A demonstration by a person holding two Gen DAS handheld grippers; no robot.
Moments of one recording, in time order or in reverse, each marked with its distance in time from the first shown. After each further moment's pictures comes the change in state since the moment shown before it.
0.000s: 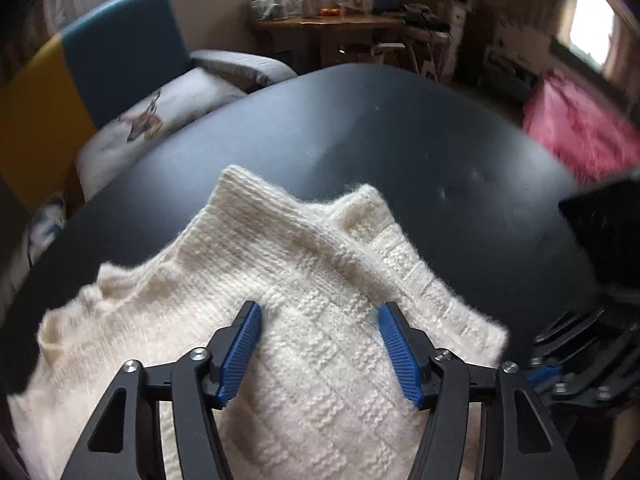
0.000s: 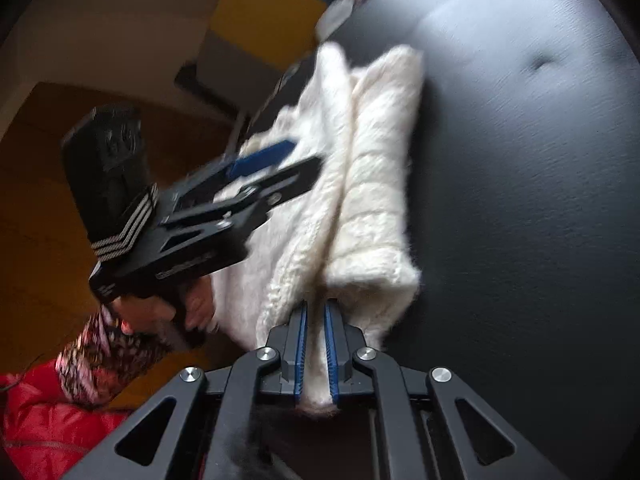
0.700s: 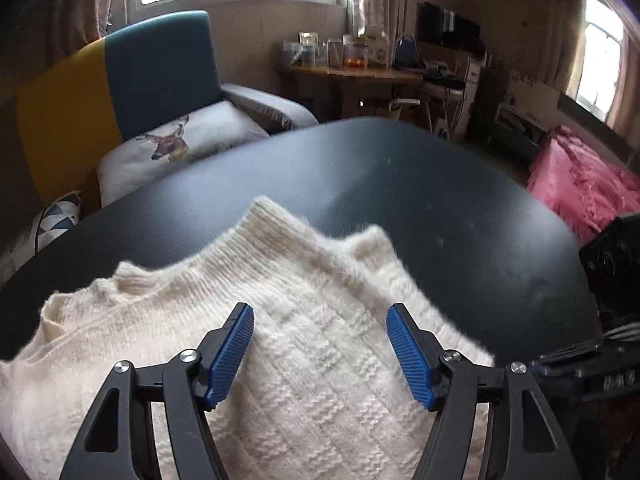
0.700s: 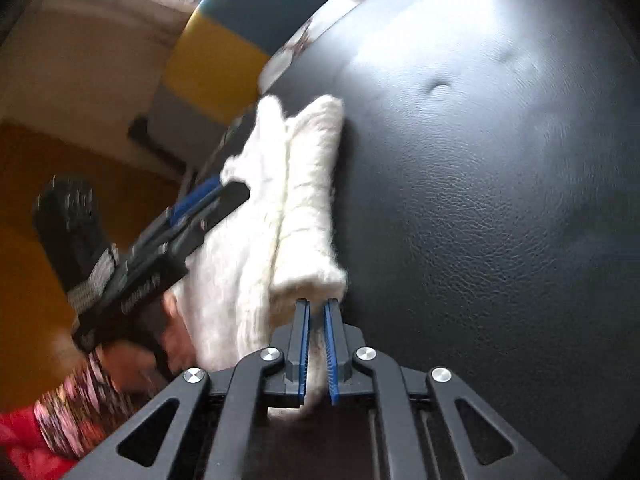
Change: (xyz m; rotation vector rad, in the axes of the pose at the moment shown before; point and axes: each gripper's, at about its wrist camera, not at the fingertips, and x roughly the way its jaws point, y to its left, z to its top) left arm -0.019 0.007 -0.014 -0.149 -0.183 -0.004; right arm -0.014 0.000 -0.042 0.184 -0.321 -0.181
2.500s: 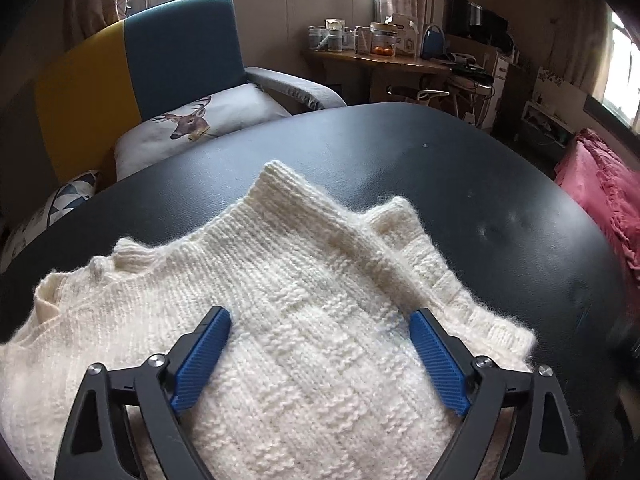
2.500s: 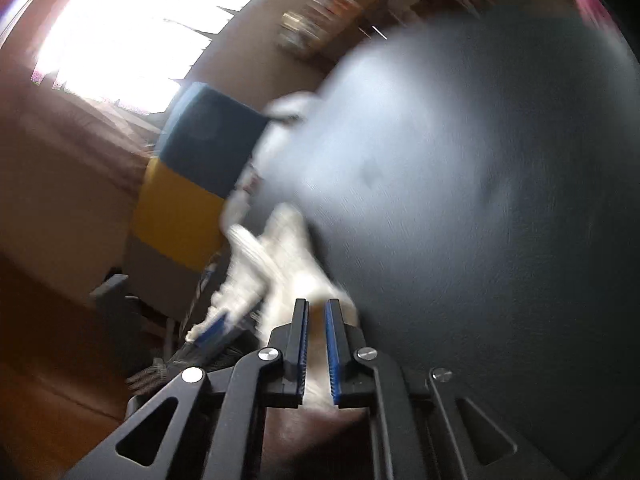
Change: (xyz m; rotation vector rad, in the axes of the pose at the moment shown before) left arm 0.027 0.009 -0.008 -0.054 0.024 0.073; right arm -0.047 0.041 -0.051 0.106 -0.530 -0.119
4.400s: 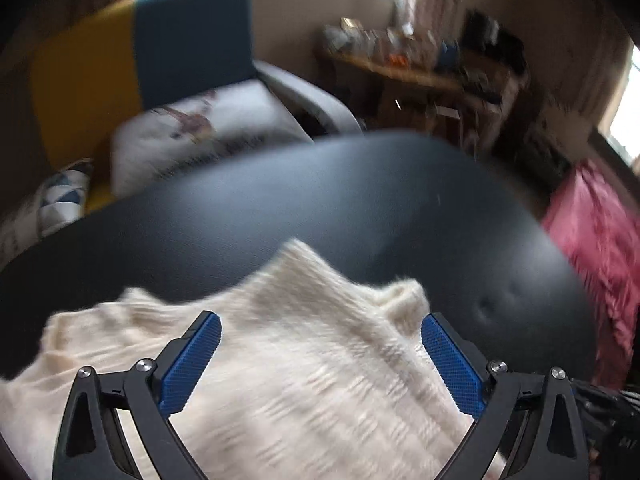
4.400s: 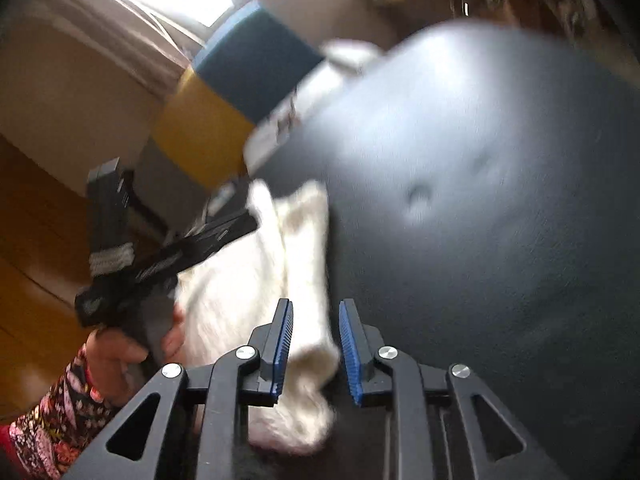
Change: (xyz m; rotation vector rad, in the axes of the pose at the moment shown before) left arm -0.026 0.044 0.060 -0.126 -0.001 -0.052; right arm 0.045 0.000 0.029 -0.214 0.241 0.065
